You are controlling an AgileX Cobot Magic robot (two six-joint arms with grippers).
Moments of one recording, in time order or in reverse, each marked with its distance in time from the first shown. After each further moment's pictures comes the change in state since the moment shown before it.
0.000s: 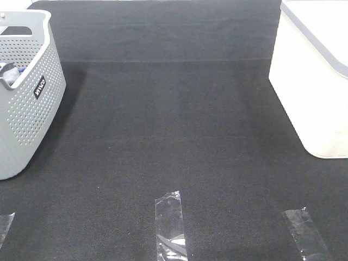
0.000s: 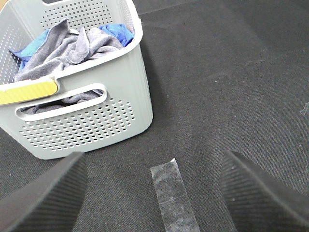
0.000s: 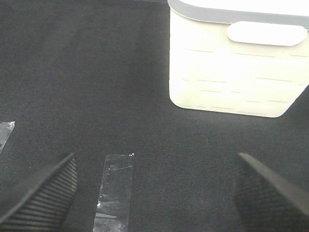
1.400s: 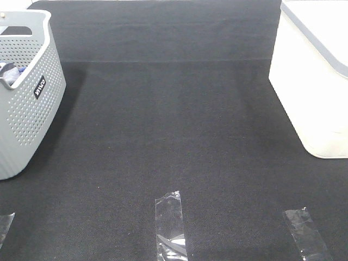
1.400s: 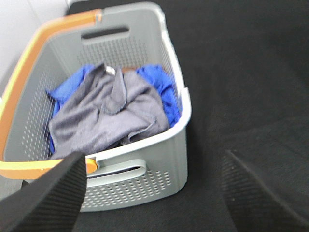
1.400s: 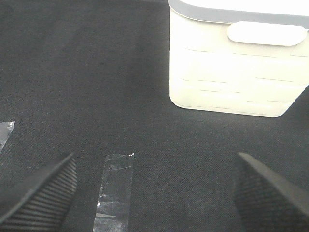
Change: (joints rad) left arm 0.000 0.533 -0.119 0.134 -0.396 -0.124; right arm 0.000 0.000 0.000 0.000 0.000 0.000
